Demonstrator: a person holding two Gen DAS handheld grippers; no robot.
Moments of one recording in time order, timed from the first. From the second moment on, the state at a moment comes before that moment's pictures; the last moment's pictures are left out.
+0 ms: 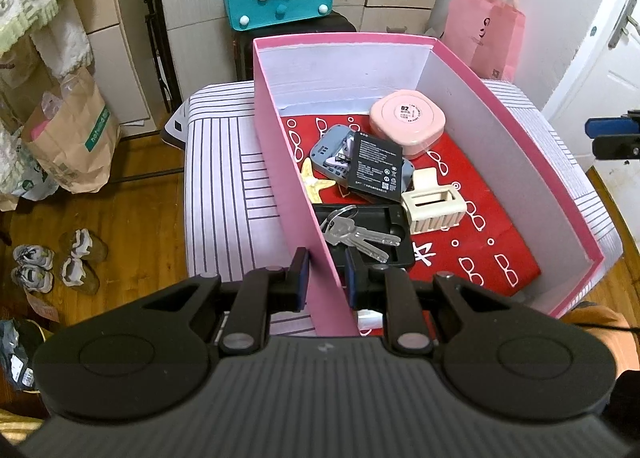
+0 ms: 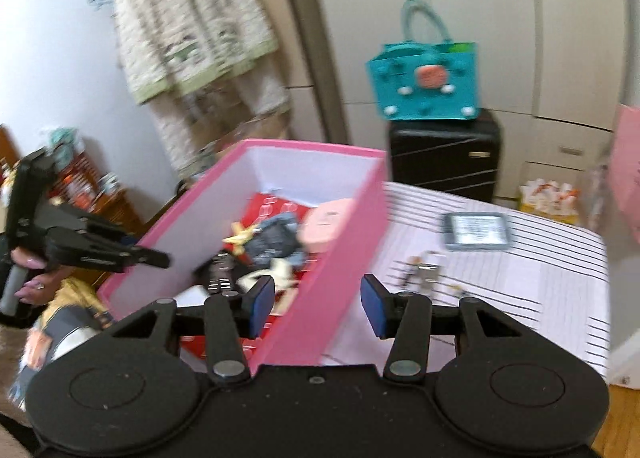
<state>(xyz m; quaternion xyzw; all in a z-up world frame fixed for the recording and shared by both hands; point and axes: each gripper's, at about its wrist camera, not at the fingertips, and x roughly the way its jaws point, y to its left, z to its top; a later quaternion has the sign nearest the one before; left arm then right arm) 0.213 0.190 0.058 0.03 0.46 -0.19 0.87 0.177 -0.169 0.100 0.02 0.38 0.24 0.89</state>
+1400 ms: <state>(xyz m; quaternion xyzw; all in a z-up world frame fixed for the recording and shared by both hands) 0.215 0.185 0.049 0.01 0.47 -0.16 0.87 0.262 -0.222 -0.036 -0.03 0.36 0.18 0.92</state>
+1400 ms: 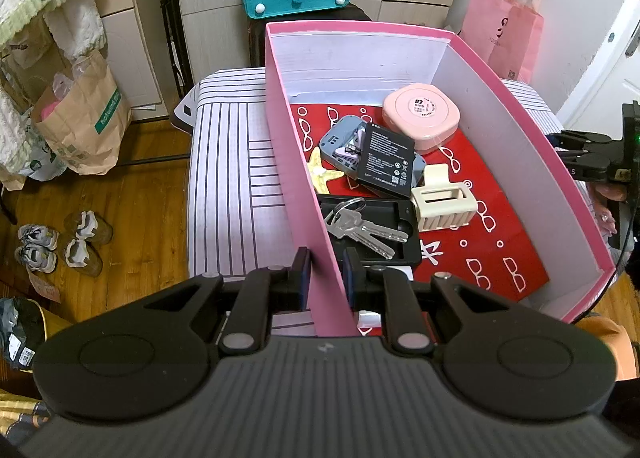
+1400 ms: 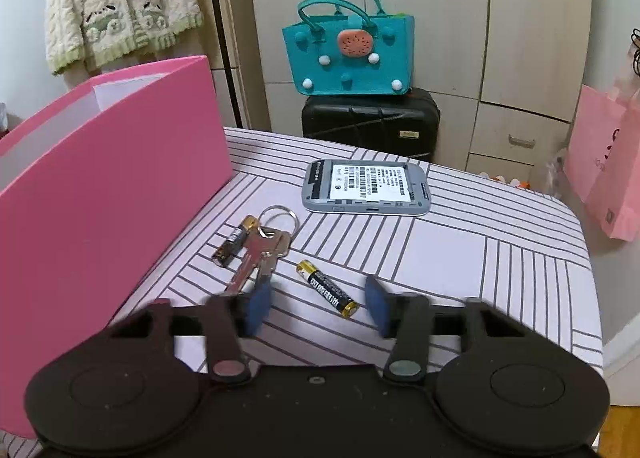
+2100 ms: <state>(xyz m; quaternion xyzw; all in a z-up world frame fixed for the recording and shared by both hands) 0.214 0.186 0.049 0.02 0.47 -0.17 0.87 0.216 -0.218 -0.006 -0.02 0.37 0.18 0.91</state>
